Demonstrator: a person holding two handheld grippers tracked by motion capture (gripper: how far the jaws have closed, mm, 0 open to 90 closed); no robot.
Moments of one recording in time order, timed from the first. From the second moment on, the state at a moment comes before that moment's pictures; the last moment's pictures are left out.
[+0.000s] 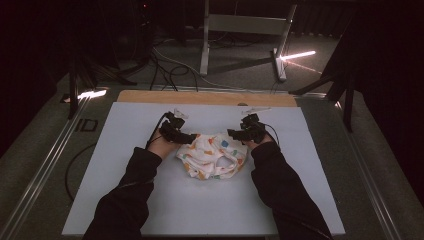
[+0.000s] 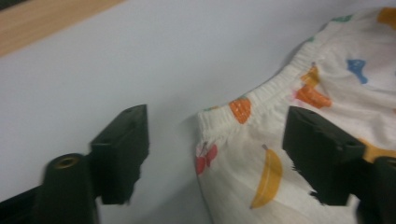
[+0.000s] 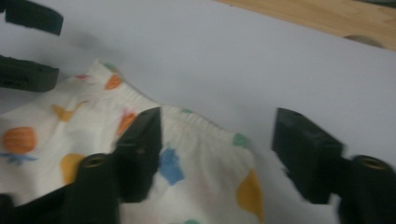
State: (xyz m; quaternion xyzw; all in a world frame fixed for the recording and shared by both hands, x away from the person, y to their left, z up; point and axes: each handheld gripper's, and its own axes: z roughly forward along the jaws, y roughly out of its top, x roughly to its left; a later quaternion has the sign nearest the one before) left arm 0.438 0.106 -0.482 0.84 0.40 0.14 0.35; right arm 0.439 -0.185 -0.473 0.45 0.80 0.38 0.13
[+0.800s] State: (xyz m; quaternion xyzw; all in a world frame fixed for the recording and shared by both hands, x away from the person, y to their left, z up) left arm 0.364 0.119 -0.431 0.85 0.32 0.13 0.39; right arm 0.364 -0.190 -0.438 0.34 0.83 0.42 0.11
